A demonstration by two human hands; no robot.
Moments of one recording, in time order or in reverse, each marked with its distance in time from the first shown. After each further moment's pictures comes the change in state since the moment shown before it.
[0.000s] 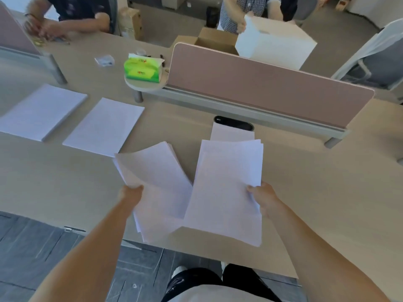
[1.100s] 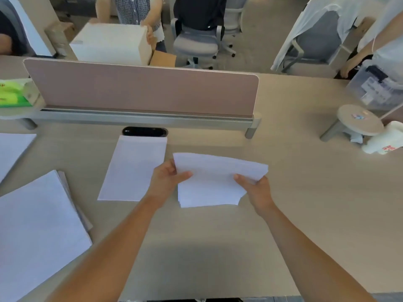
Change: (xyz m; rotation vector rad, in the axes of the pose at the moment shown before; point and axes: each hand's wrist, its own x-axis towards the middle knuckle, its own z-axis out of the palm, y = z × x) left_hand -0.303 0.206 0.321 -0.345 -0.677 0.584; right_hand 0.078 0.020 -0.316 0.421 -0.012 -0.458
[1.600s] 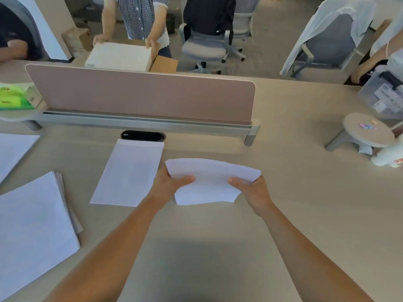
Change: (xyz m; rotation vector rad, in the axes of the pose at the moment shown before) left_hand 0.023 -0.006 0.038 0.132 0.079 -0.069; right_hand 0.037 -0.015 -0.025 0.012 -0.142 0.011
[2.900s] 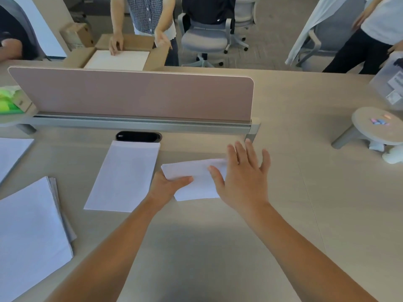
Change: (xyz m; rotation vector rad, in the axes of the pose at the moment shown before) left_hand 0.031 -0.006 0.015 -0.001 -0.019 -0.004; right_hand 0.010 -0.047 0.030 -1.540 0.230 -0.486
